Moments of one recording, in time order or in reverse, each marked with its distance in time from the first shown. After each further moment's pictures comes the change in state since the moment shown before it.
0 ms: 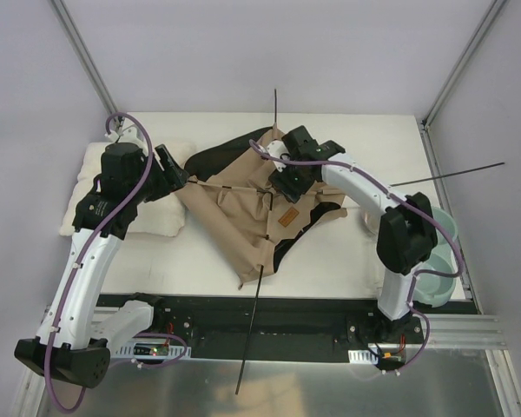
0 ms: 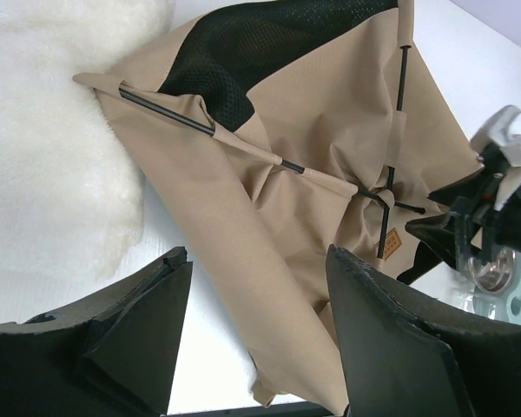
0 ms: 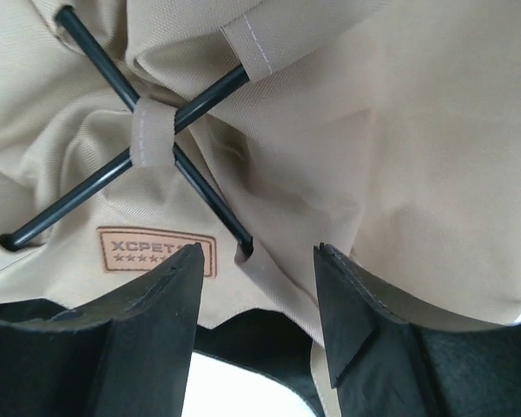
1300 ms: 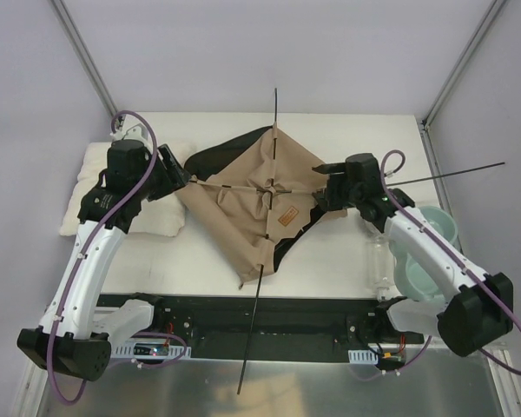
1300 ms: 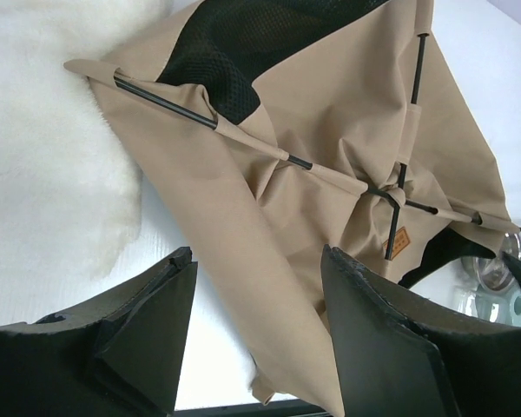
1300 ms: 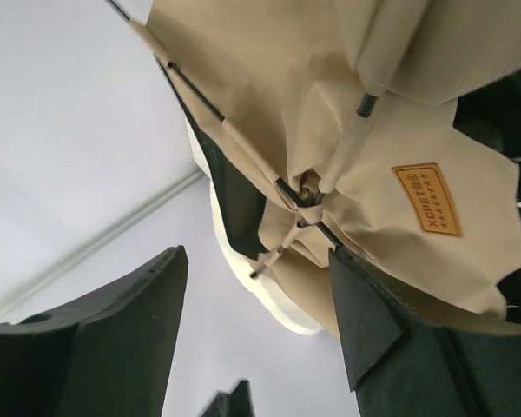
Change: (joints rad) left arm 0.000 0.039 0.000 0.001 0.005 -0.013; right arm -0.144 -0.587 -0.625 0.412 0.133 2.179
